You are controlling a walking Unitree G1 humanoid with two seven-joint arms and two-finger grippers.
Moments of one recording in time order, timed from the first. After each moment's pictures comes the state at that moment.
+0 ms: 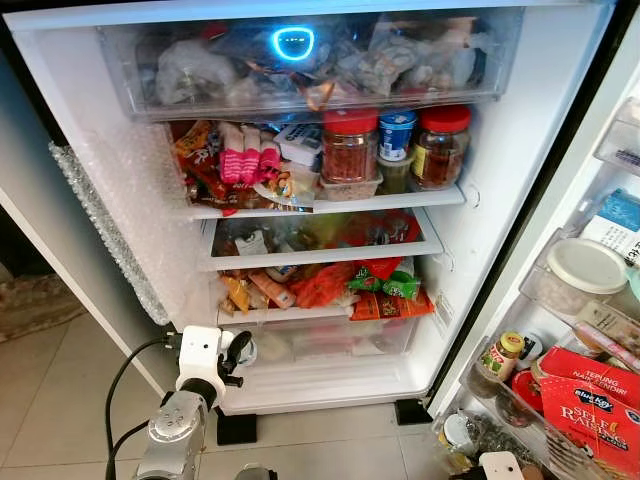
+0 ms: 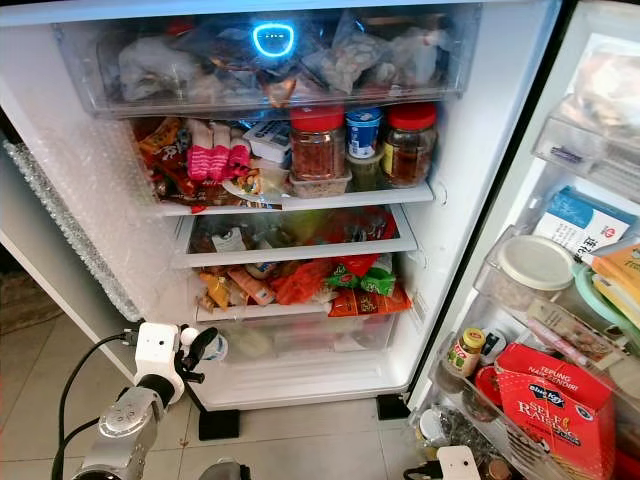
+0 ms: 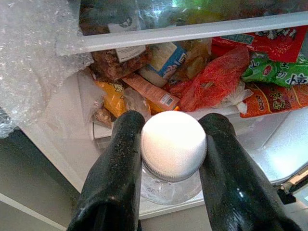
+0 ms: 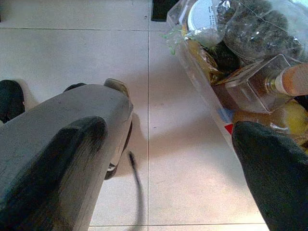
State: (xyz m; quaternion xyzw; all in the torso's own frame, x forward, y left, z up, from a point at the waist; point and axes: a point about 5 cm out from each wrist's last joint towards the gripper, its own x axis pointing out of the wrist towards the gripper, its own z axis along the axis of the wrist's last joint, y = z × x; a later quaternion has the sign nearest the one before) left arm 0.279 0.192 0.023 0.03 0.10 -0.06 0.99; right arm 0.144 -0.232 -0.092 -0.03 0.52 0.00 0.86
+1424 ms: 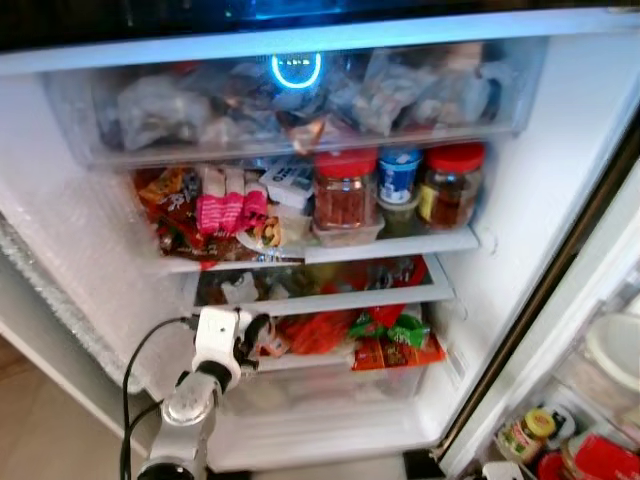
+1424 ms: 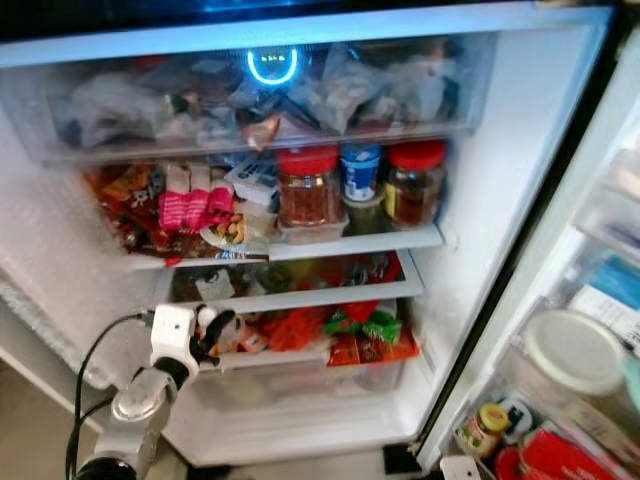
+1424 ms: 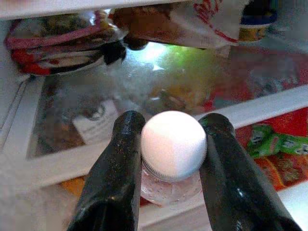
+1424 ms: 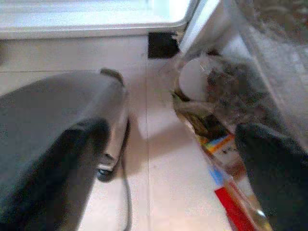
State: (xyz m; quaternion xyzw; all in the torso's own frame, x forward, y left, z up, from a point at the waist) left arm 0.295 0.175 0.049 0.05 0.04 -0.10 0.99; right arm 0.133 -0.233 -0.096 -0.02 0.53 -0.01 0.85
